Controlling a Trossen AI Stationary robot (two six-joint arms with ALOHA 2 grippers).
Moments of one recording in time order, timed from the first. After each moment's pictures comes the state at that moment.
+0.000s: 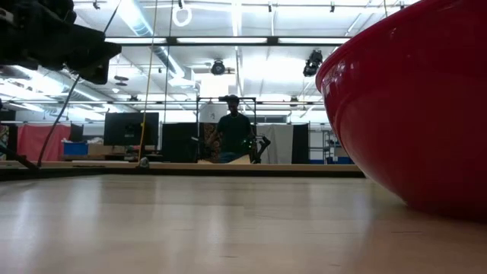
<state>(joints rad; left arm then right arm) -0.35 0.33 0.06 0.30 -0.23 0.01 0.29 0.00 0.52 -0.48 0.64 0.19</state>
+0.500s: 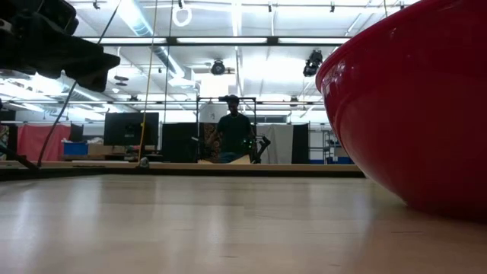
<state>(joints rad) -0.35 0.32 0.06 0.22 -0.24 -0.01 0.29 0.00 0.28 -0.28 0.77 0.32</state>
